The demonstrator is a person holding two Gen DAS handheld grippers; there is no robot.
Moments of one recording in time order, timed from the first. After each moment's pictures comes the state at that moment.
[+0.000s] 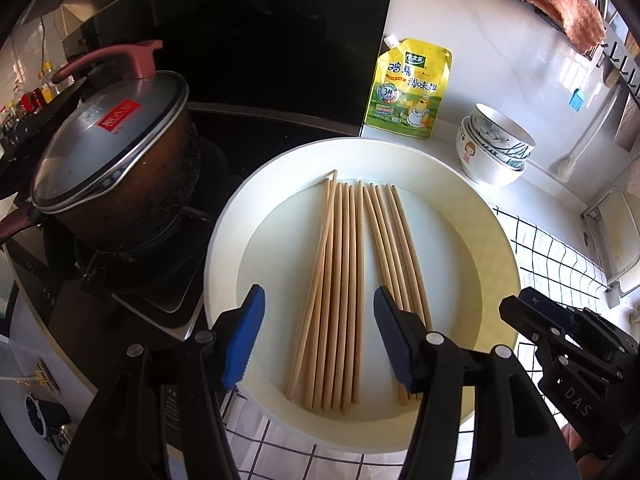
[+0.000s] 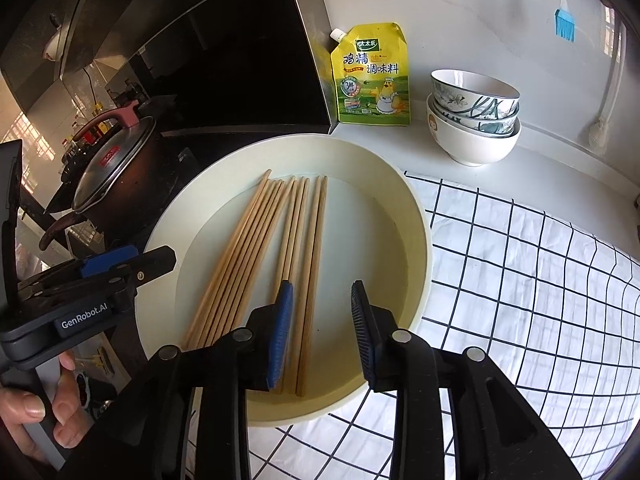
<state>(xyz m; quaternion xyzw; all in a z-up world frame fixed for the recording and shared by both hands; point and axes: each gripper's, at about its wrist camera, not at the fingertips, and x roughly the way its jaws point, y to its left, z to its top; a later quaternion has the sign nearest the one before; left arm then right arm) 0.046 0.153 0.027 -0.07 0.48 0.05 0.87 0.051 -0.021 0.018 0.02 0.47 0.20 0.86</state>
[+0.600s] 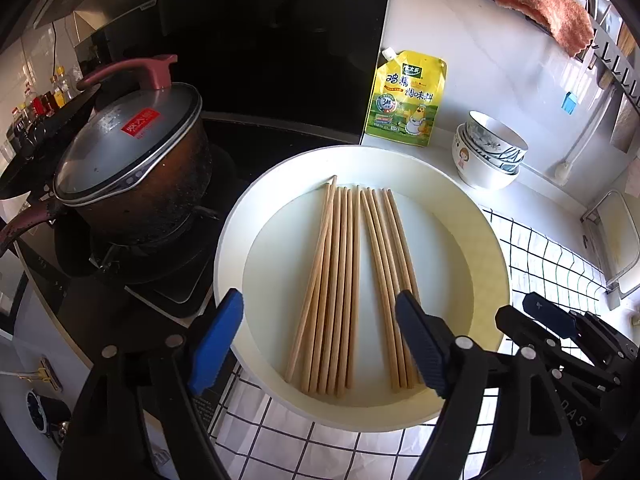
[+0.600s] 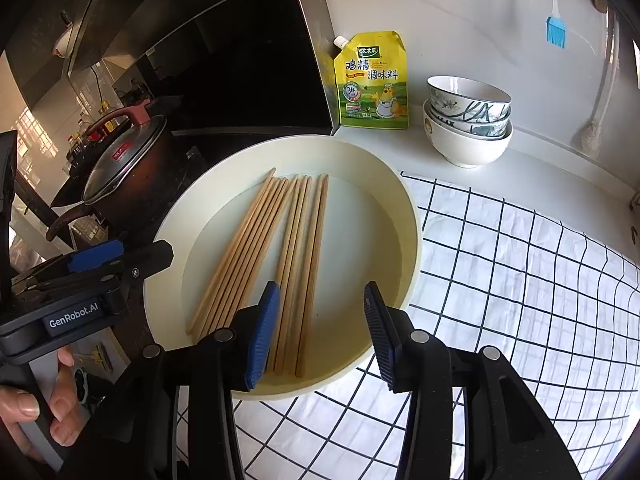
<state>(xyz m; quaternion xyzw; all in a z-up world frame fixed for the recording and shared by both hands) 0.029 0.144 0.042 -0.06 0.47 0.06 0.88 0.034 -0.029 0.026 0.01 0.47 0.20 0.86</state>
